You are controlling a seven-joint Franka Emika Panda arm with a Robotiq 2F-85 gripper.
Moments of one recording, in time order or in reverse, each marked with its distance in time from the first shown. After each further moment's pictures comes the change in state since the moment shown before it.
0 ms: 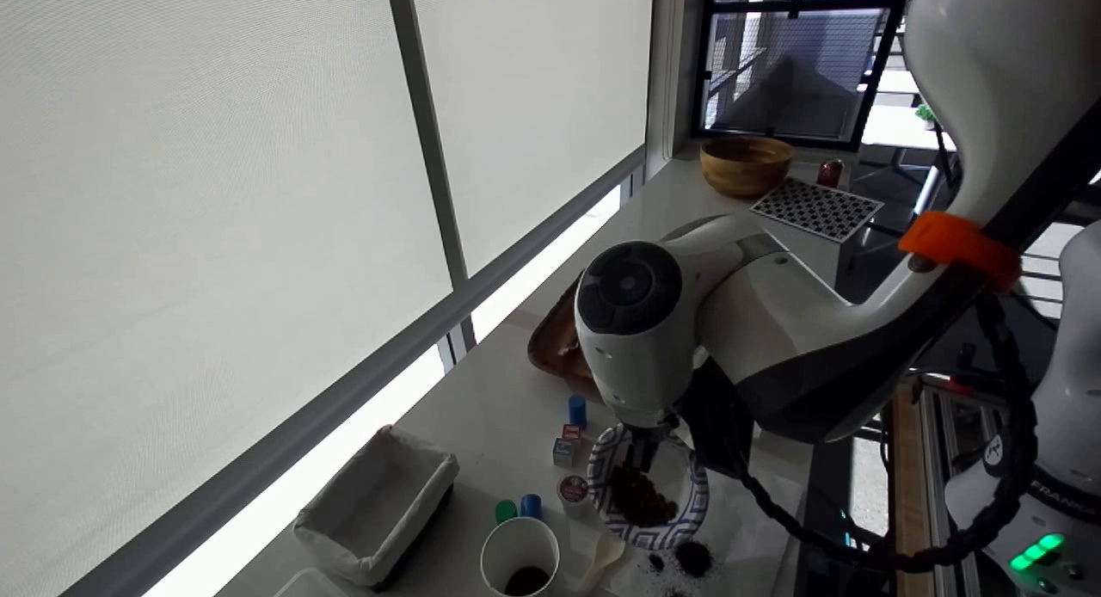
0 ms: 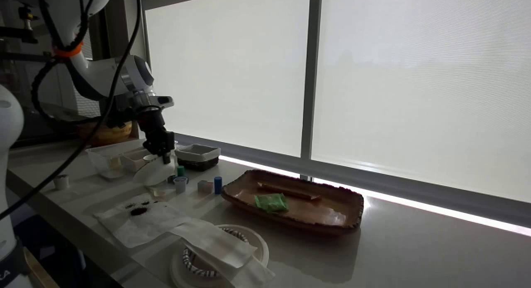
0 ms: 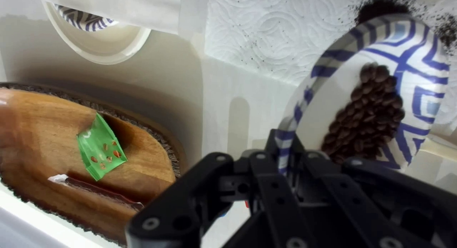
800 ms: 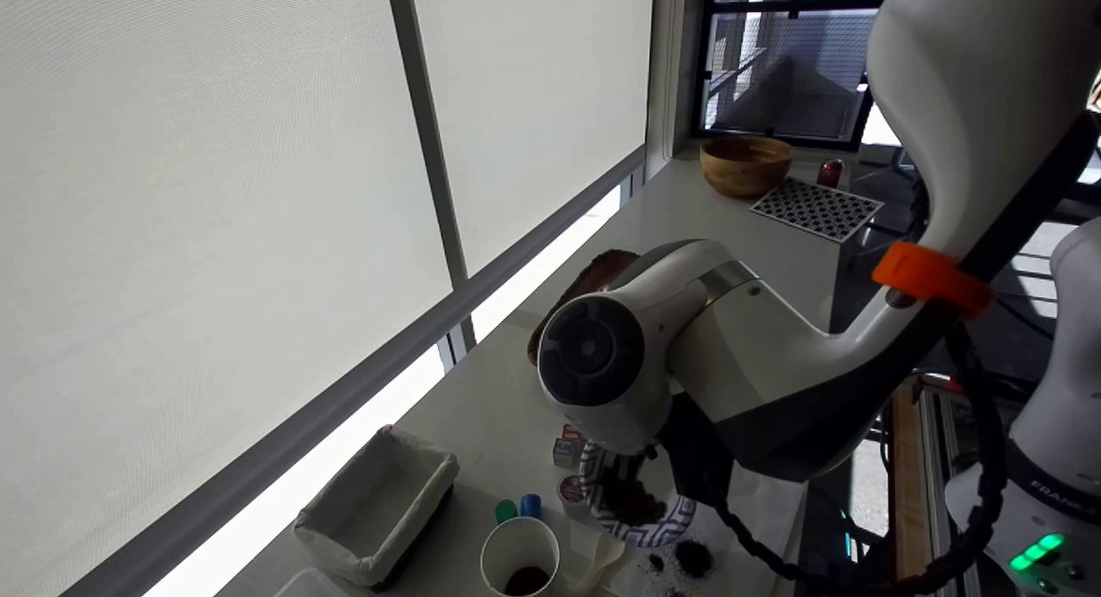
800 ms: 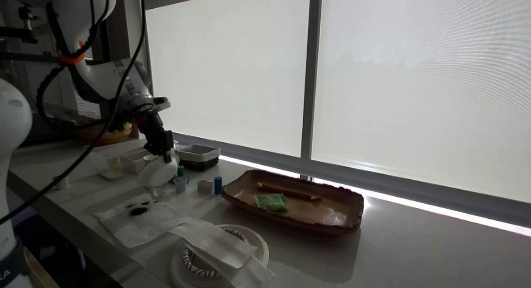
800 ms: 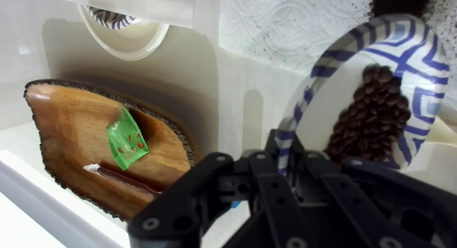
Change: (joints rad) arm 0.090 0.097 -0.029 0.108 -0.094 -0.139 0.137
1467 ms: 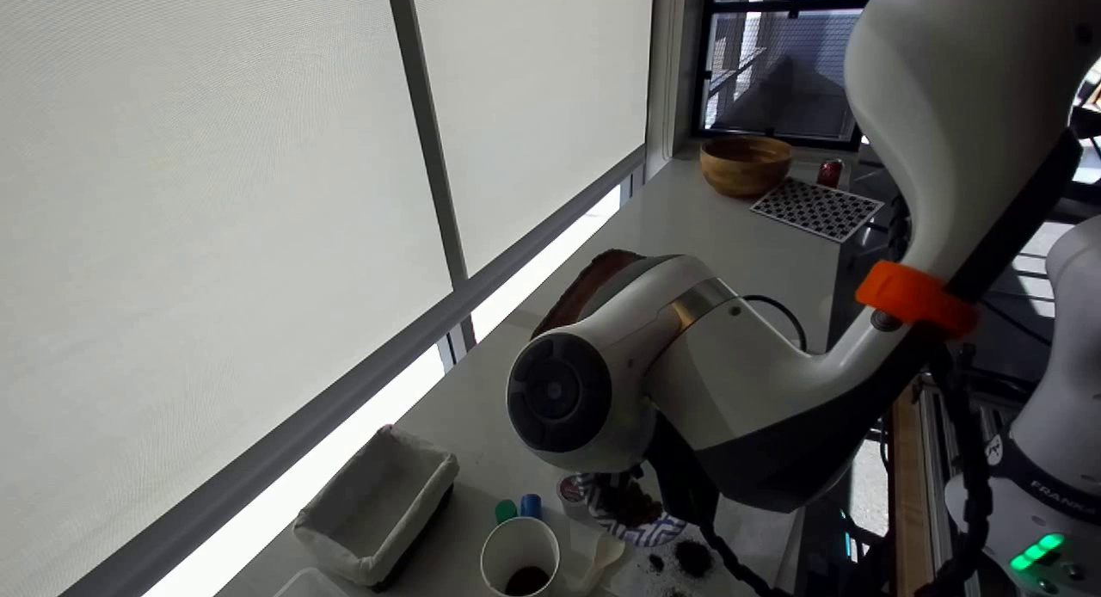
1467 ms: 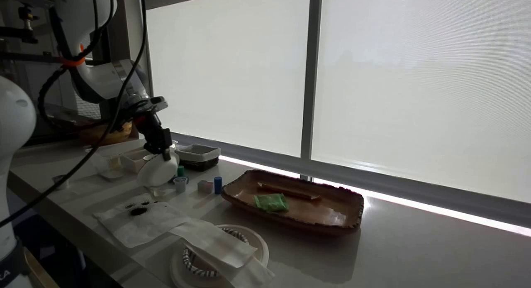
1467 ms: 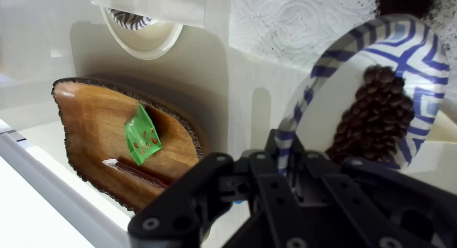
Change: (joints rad) arm 0.050 0.061 -0.006 0.083 -0.025 -0.114 0.042
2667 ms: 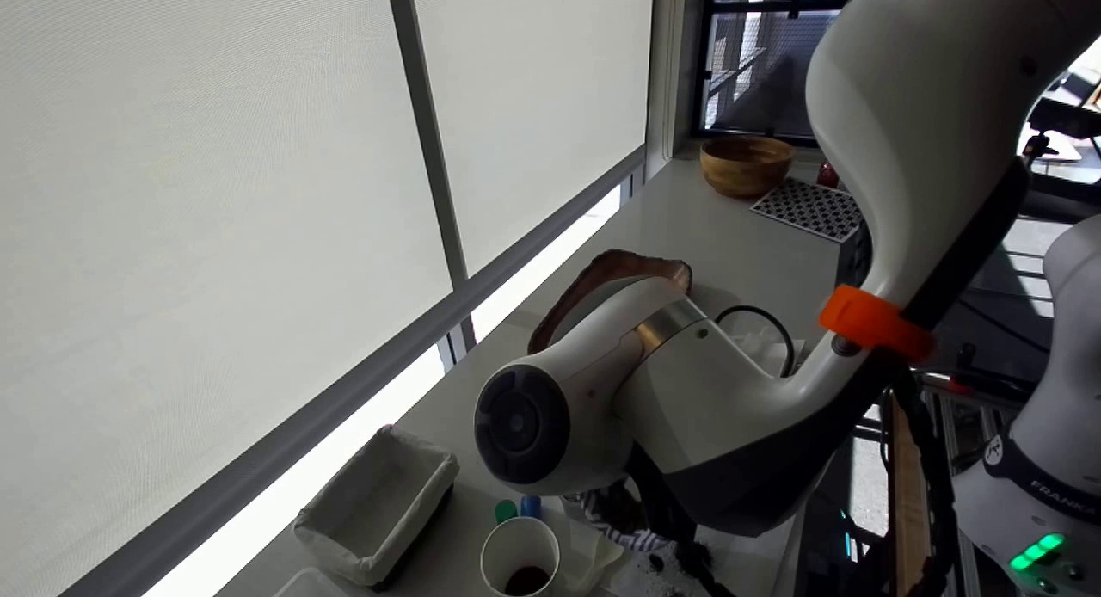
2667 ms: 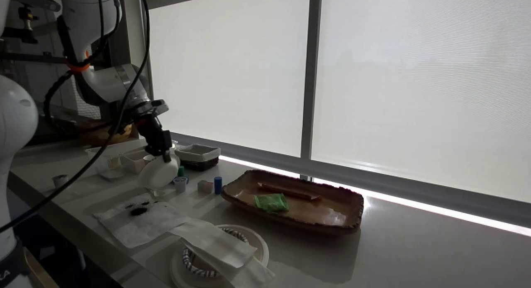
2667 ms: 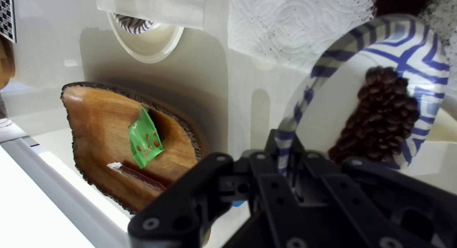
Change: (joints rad) arm 0.030 0.079 -0.013 0.082 -0.002 -0.070 0.022
